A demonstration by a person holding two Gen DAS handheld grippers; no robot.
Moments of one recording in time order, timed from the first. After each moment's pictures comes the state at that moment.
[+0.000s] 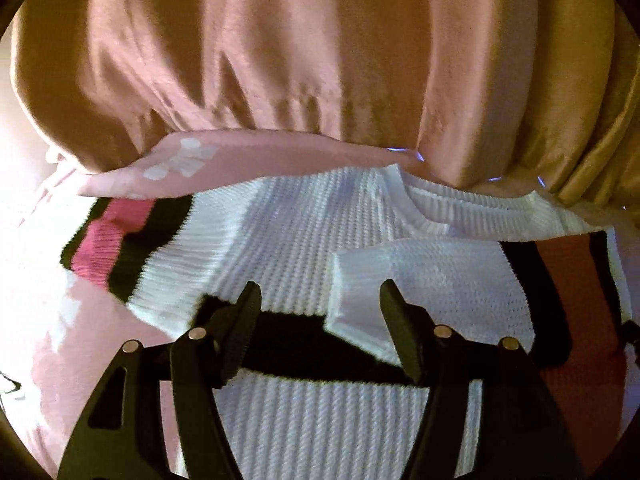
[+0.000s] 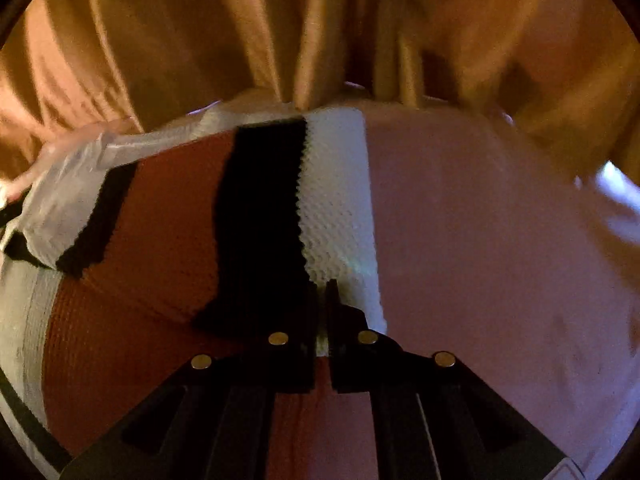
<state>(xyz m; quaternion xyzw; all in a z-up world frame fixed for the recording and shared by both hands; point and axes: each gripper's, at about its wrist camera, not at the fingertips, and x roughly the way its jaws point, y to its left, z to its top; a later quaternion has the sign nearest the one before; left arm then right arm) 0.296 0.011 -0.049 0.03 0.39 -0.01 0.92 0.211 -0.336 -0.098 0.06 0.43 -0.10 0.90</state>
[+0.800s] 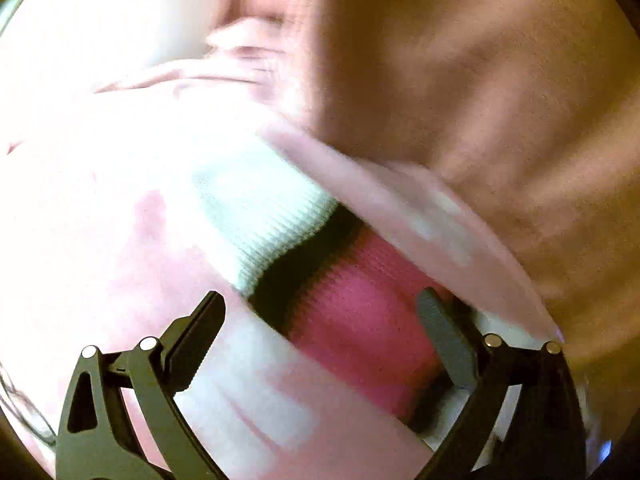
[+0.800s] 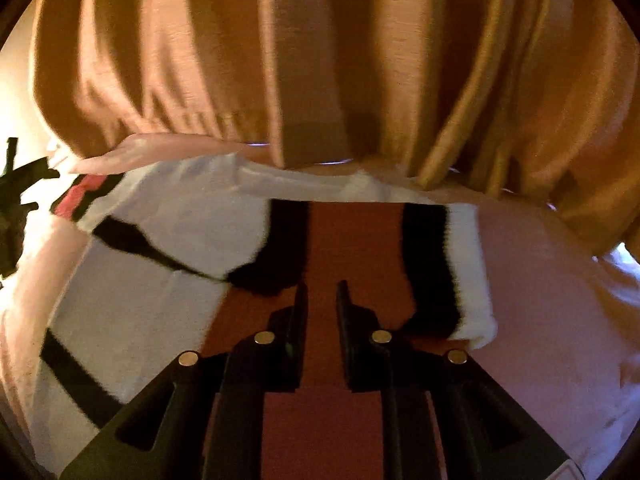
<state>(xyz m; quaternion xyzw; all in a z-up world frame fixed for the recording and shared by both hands) 0.354 0.352 -0.065 -0.25 0.38 0.18 0.87 0.180 -0.199 -0.031 -0.02 0.38 0.01 0.92</state>
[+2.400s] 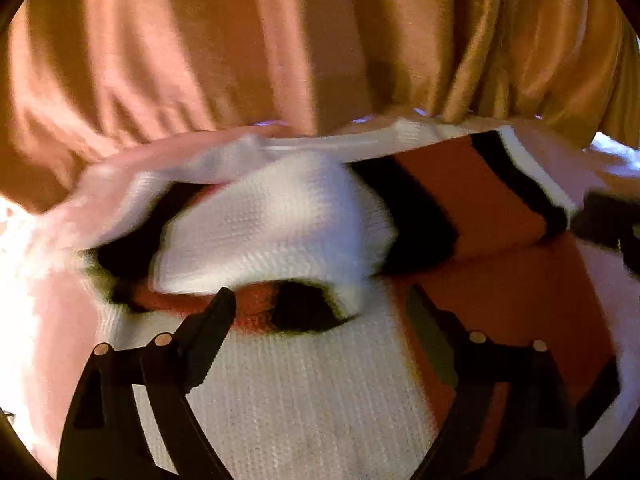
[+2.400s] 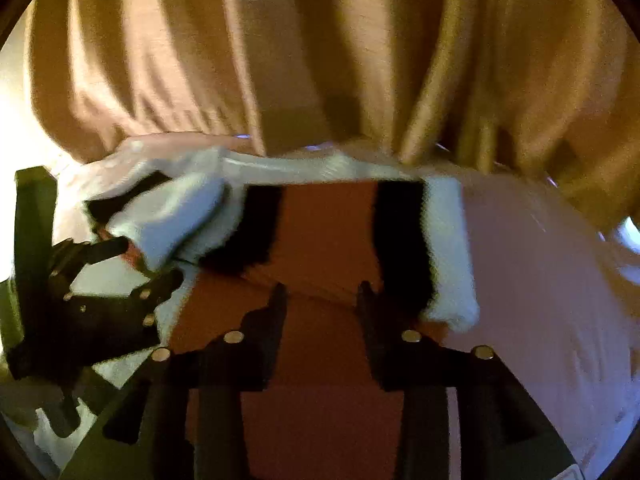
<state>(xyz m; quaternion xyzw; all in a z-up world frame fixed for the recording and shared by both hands) 0.213 -0.061 -0.073 0.11 0.38 -0.14 0.91 0.181 -0.241 -0.031 -0.01 0.39 0.03 0.92</state>
